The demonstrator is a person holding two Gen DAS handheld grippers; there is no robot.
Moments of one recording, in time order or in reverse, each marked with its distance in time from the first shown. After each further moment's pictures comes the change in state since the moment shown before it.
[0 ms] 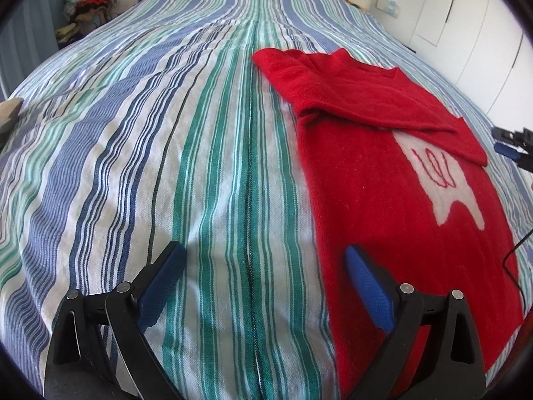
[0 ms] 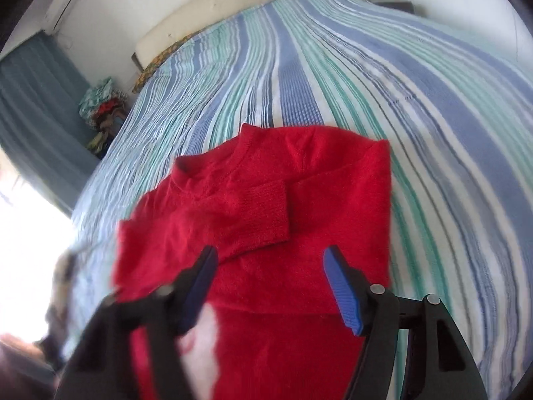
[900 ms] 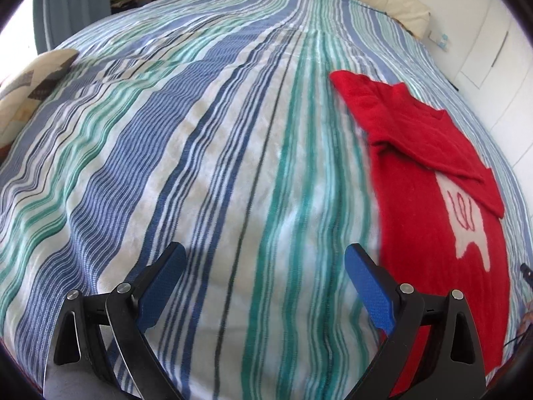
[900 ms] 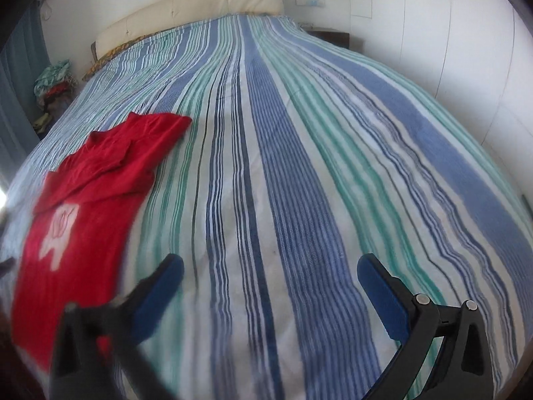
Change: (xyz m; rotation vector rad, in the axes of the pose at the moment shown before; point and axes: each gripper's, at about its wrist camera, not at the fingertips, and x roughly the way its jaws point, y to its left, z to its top) left arm -0.016 0.055 -0.003 -0.233 0.007 0.103; right arm -0.099 -0.140 -0.091 -0.017 -0.048 -0.326
